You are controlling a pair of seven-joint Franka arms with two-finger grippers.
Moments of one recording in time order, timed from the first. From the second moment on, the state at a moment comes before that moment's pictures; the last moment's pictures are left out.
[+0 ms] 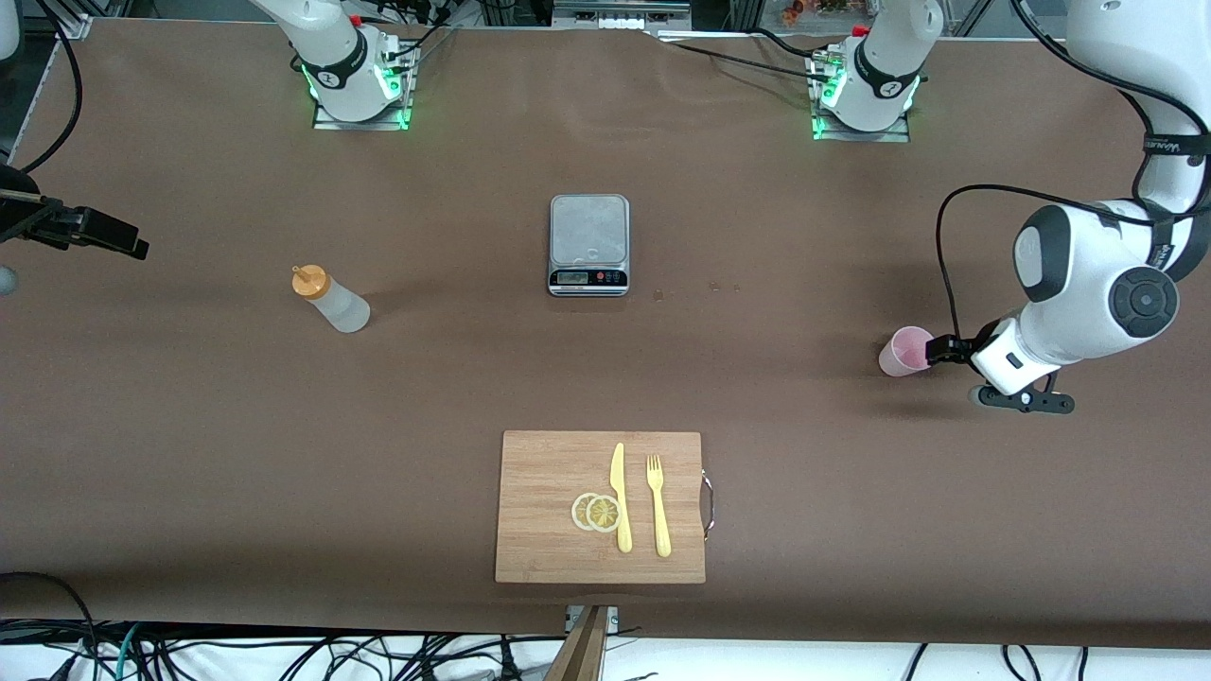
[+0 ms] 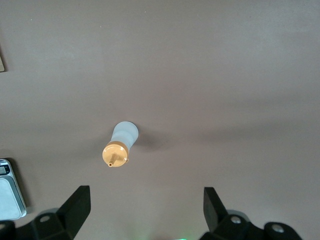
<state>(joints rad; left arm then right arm) 0.01 0.39 0.05 -1.94 -0.01 2.22 0.15 0.09 0.11 -0.19 -1.54 0.02 1.53 0.03</state>
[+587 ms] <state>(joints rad) 0.01 0.39 0.05 -2.03 -0.03 2.30 0.15 0.09 0.11 -0.19 -1.54 0.02 1.53 0.03</state>
